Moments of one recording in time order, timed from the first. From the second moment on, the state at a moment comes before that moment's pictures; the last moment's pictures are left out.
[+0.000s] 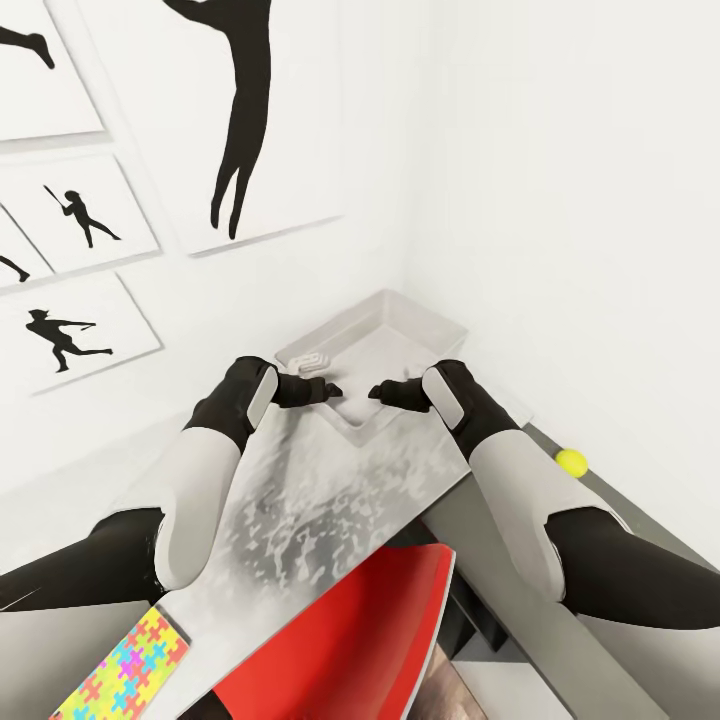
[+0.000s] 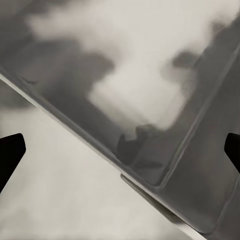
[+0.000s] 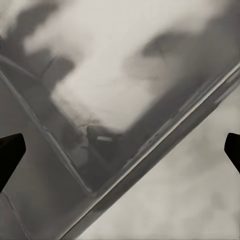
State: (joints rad) left arm -1.25 -0.17 0.17 -0.55 -0.04 0.84 -0.23; right arm -1.24 0.17 0.09 -0.53 -0.43 0.78 -0.11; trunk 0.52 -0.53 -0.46
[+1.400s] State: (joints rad) left arm -1.25 -0.17 0.17 -0.56 0.00 0.84 -0.23; right arm -1.25 0.17 0.08 -0.53 -0.42 0.79 -0.11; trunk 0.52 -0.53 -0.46
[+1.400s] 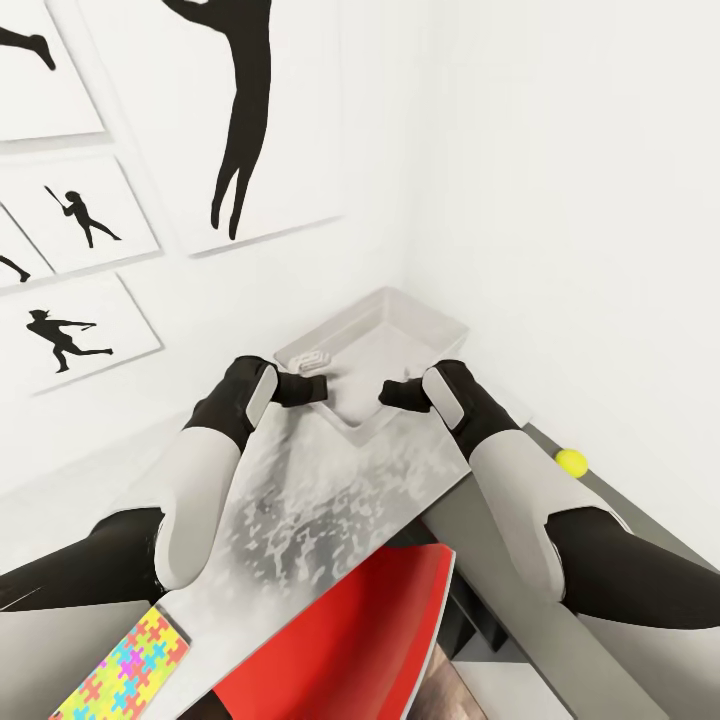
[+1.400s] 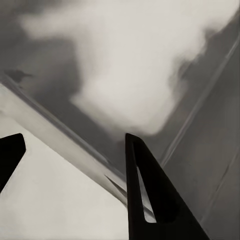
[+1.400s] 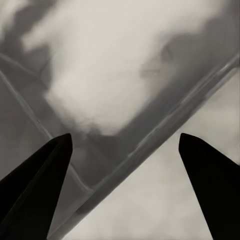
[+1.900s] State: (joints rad) left arm -1.25 -0.17 0.17 -0.56 0.00 0.84 -0.23; right arm -1.25 0.17 0.09 -0.53 -0.42 0.79 -0.11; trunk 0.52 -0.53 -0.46
